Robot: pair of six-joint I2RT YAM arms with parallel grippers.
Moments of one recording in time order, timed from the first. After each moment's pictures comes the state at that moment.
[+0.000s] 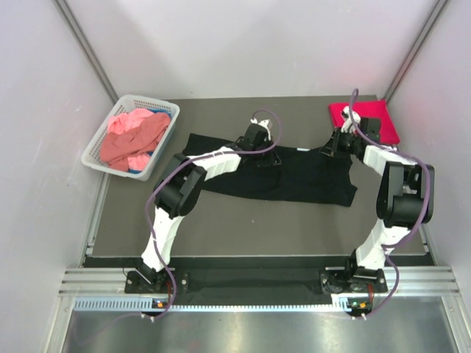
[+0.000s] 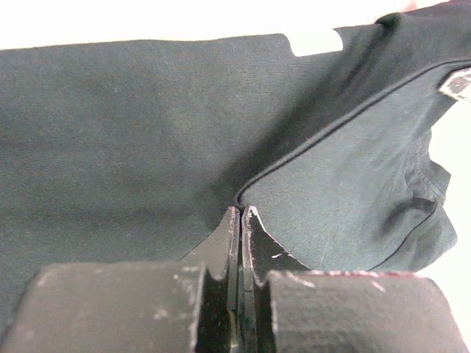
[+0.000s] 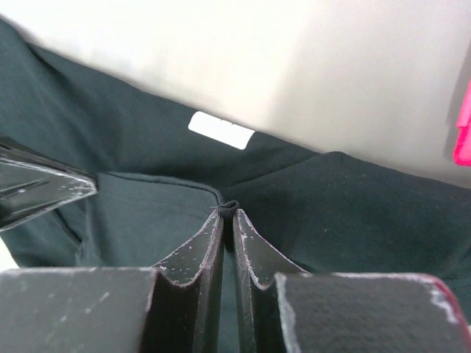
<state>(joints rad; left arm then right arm) -0.66 2.23 1.61 -0.02 0.20 -0.66 -0.11 1.79 1.12 -0.07 -0.60 0.07</state>
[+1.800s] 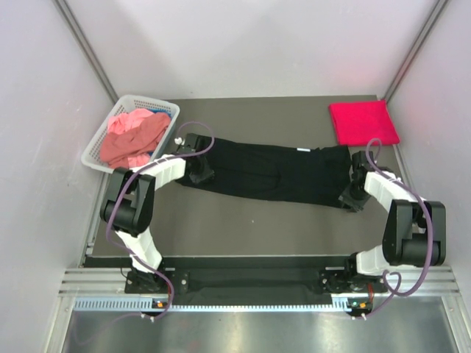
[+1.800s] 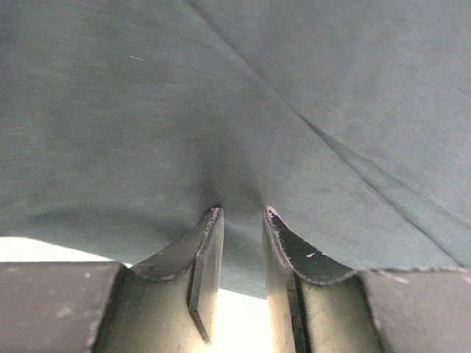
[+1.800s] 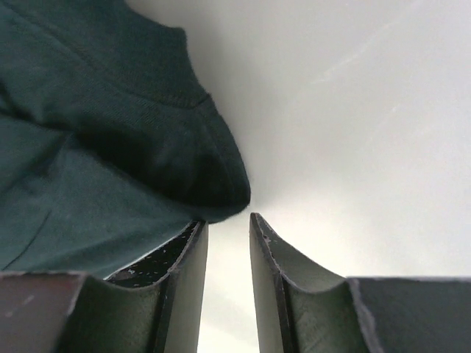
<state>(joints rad) -0.32 1.79 1.08 -0.32 -0.03 -0.73 -0.07 1.45 0.79 -0.67 0.18 0.66</state>
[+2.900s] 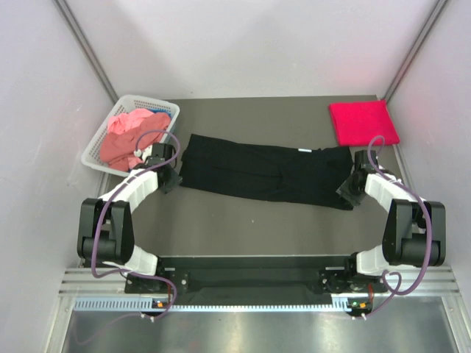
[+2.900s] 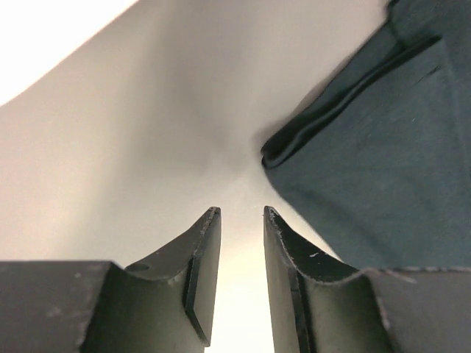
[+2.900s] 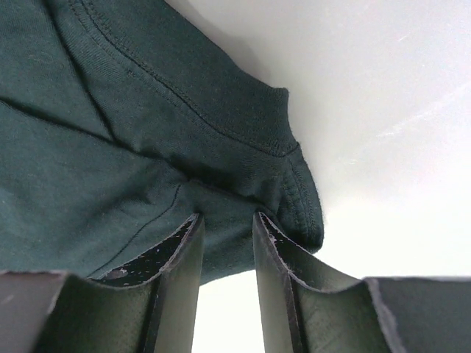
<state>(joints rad) -0.11 1.49 0.88 -0.44 -0.23 -0.76 -0.09 1.45 0.76 -0.50 0.09 0.67</state>
